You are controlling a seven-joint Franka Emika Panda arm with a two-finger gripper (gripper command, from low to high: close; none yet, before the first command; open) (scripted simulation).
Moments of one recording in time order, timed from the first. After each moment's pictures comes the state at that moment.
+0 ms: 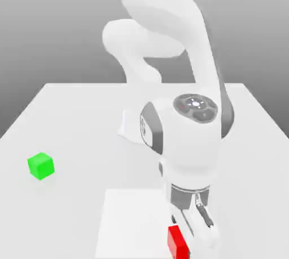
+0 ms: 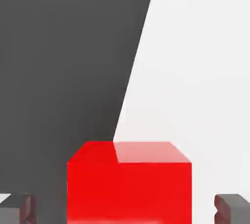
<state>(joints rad) -0.13 0.42 0.25 -2.40 -0.29 2.79 2.46</state>
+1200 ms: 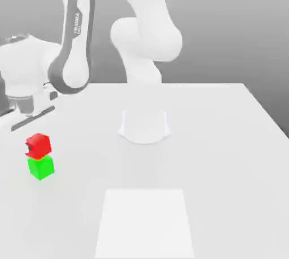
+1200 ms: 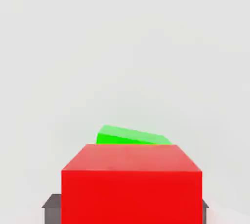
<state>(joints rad) -0.81 0.07 -0.13 -2.82 0.04 2.89 1.91</state>
